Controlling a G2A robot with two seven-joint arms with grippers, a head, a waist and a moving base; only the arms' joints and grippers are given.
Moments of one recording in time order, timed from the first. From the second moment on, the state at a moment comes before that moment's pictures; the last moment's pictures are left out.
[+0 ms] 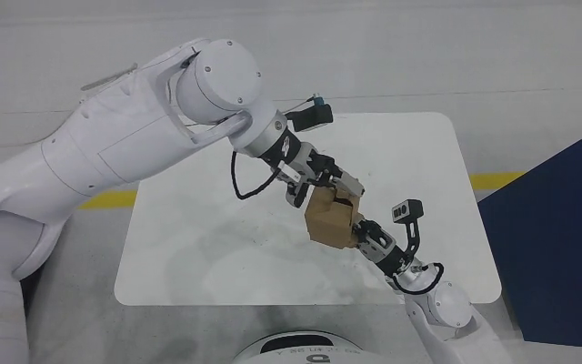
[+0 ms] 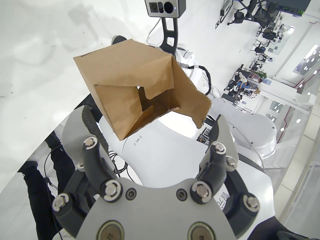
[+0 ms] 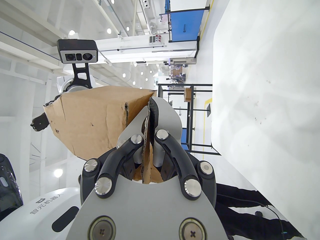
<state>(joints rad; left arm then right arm) 0.02 -1.06 -0.22 -1.60 -0.77 0.57 -1.21 -1.96 -1.16 1.38 -2.01 0.42 -0.27 0.47</state>
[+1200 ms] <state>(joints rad) -0.02 -1.15 -0.17 -1.50 -0.71 0.57 -1.25 -1.93 -1.16 1.37 -2.00 0.43 -0.25 0.46</state>
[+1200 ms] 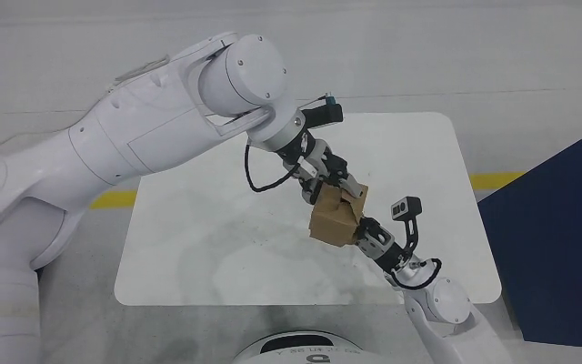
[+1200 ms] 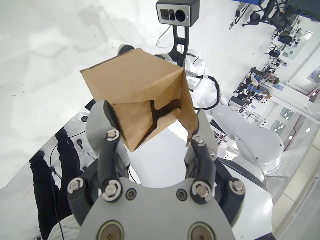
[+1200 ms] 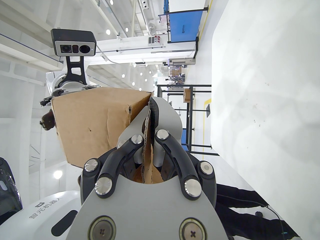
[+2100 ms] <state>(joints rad) 0.01 -1.13 -0.17 -1.53 -0.65 0.56 -1.26 -1.93 -1.16 1.36 -2.01 0.41 -0.24 0.45</state>
